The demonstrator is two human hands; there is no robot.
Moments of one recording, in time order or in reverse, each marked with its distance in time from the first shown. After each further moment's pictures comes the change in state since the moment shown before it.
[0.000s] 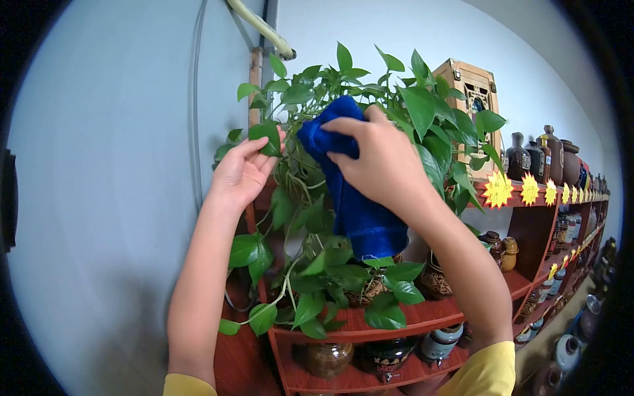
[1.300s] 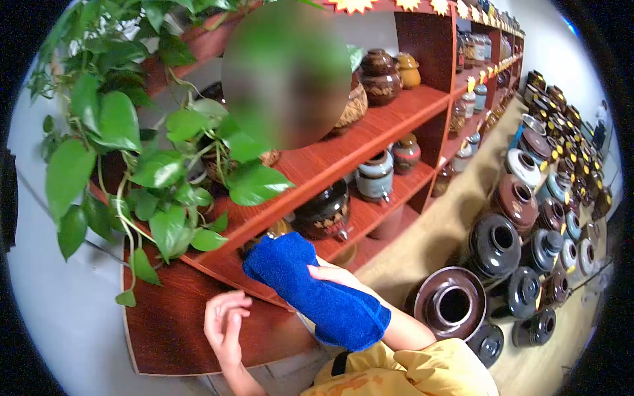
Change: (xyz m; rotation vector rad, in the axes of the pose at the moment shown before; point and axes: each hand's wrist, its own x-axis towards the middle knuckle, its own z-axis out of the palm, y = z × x) left_hand -0.344 -0.145 -0.043 0.637 -0.055 -0.394; right_hand -0.372 -0.056 0.000 2.034 0.145 1.661
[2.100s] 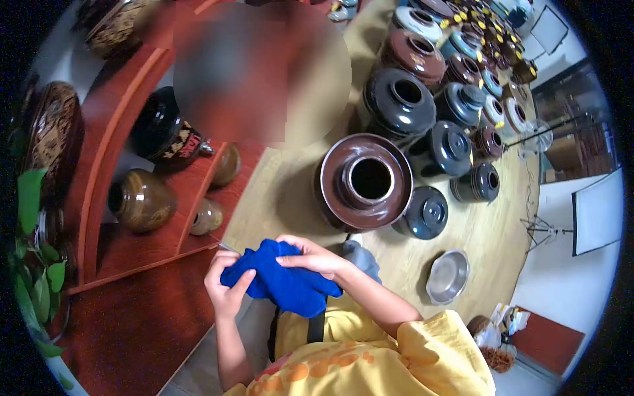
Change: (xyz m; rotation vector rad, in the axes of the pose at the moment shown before) left_hand -0.073 -0.136 0.144 0.015 -0.604 -0.211; right_hand -0.158 0.084 -0.201 -0.144 0.413 -0.062
